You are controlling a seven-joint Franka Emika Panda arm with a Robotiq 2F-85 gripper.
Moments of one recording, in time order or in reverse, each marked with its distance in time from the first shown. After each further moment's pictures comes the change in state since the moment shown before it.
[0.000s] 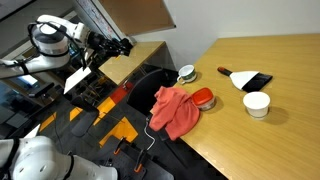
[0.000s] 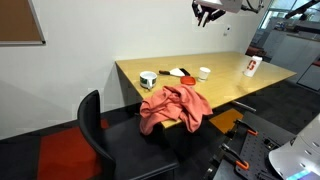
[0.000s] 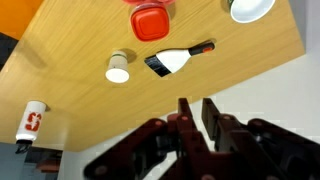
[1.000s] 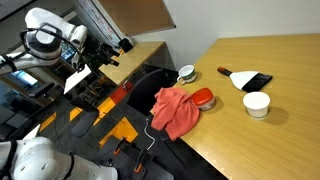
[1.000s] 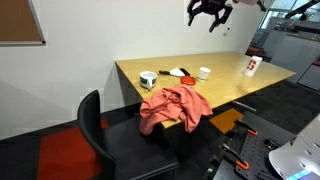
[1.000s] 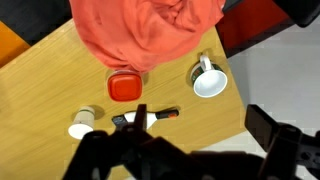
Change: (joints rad) arm 0.042 -0.083 -0.033 -0.054 0.461 0.003 -0.473
